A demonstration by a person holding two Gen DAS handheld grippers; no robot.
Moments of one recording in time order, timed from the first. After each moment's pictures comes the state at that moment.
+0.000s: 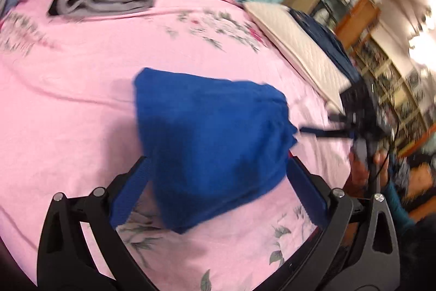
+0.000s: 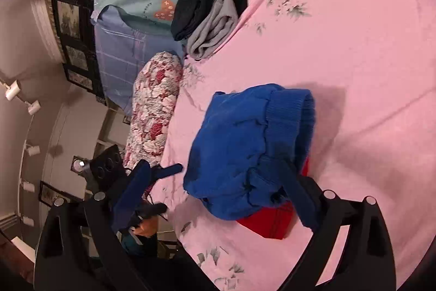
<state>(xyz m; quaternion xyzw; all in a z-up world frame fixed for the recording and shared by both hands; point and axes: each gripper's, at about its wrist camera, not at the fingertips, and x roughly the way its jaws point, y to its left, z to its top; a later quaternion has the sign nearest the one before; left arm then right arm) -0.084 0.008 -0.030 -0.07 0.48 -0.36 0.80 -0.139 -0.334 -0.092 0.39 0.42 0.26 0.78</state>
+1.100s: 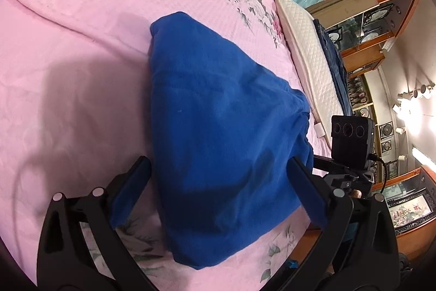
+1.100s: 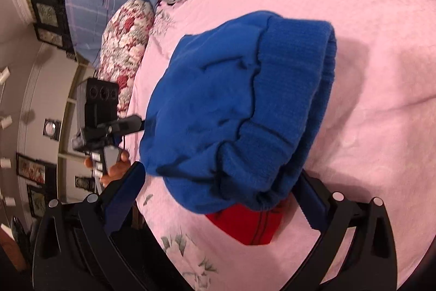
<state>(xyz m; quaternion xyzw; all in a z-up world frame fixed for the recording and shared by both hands) -0.034 0.010 -0.109 -0.21 0.57 -0.37 0.70 -0.105 -0.273 -0.123 0.29 0.53 0.30 0.74</state>
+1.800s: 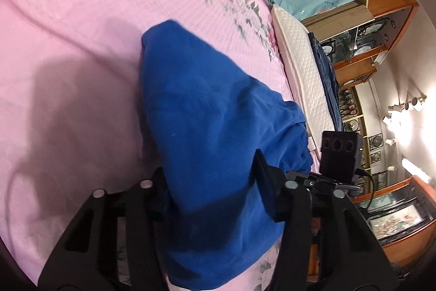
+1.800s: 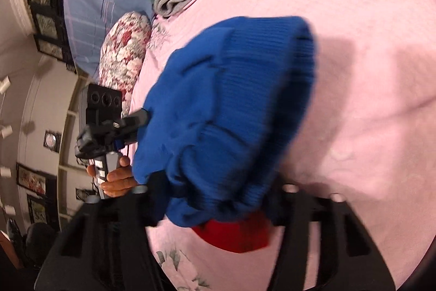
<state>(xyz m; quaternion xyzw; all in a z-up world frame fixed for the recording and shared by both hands) -0.027 0.005 -0.106 -0.23 0.55 -0.38 0.71 -0.109 -0.292 -0.134 0.33 0.50 0.27 0.76</state>
